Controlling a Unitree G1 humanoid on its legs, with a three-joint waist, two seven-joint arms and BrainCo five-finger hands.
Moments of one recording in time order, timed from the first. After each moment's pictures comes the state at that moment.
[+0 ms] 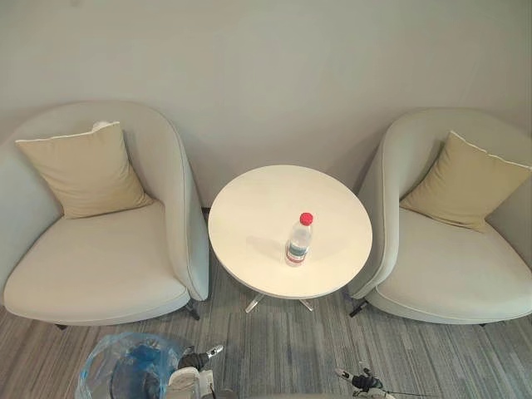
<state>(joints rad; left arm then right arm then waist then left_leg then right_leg) -0.01 0.00 0.27 1.07 0.09 0.01 0.13 0.06 -0.01 -0.29 1.04 0.12 -0.01 -0.13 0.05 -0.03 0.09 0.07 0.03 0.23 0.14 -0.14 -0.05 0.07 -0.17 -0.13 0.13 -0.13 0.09</state>
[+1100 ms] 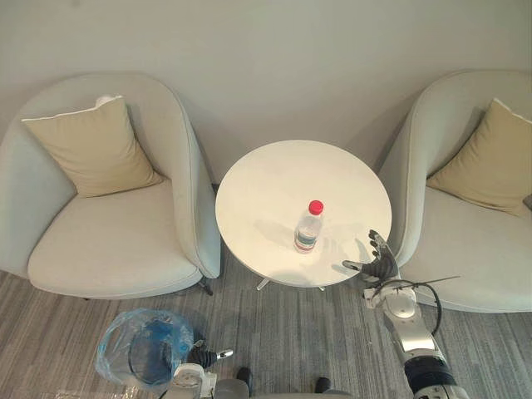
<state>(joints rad) 0.00 0.08 0.04 1.05 0.13 -0.02 0.09 -0.12 -0.24 0.01 0.41 -0.08 -0.08 -0.13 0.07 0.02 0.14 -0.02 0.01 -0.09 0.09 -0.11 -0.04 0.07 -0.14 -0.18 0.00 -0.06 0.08</state>
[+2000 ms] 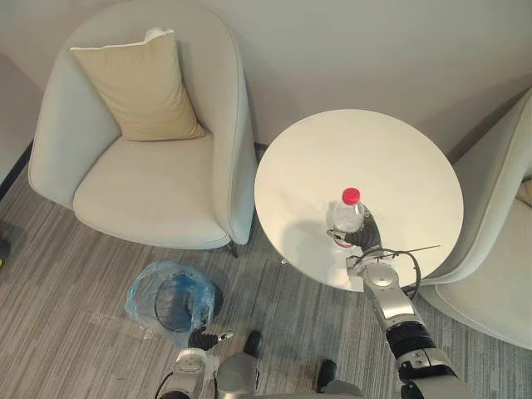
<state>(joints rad) -0.03 0.07 0.05 0.98 0.13 -0.02 0.13 -0.32 -0.20 0.04 0.46 -0.07 -0.08 -0.22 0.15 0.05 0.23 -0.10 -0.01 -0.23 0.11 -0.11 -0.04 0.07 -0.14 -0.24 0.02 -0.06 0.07</state>
